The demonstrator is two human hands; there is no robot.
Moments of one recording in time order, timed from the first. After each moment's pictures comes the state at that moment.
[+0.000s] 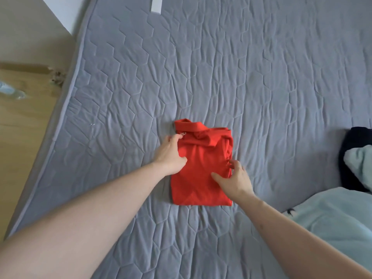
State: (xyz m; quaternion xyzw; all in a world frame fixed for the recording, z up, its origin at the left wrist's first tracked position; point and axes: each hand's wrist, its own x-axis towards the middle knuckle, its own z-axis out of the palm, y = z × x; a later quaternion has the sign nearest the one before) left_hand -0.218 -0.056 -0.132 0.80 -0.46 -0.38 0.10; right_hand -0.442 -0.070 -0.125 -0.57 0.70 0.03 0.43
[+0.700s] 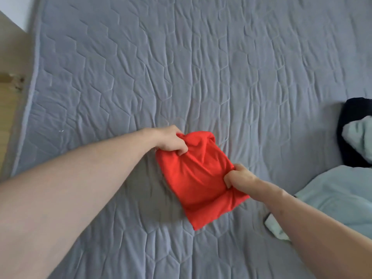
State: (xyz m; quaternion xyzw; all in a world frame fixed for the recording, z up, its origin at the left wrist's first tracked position) left_hand -0.225 -0.138 -0.142 0.66 -0.51 -0.54 -0.09; right_hand -0.484 -0.093 -0.155 -0.46 0.67 0.09 0.58
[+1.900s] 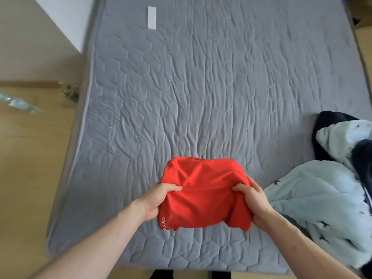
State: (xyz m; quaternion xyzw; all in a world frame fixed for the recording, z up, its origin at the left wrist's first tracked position) left_hand -0.216 0.102 -0.022 0.60 0.00 -0.75 0.26; right_hand -0.490 0.032 -0.010 -0.24 0.68 -0.17 0.67
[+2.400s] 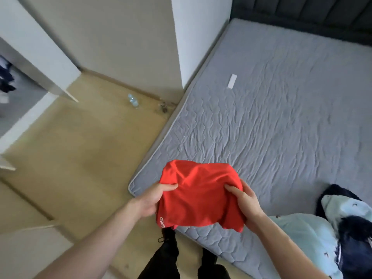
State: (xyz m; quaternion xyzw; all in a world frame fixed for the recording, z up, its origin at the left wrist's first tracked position) left_hand -0.189 0.283 0.328 0.61 0.05 -0.66 0.44; right_hand -0.415 0.114 0.315 -0.41 0.53 -0.10 0.73
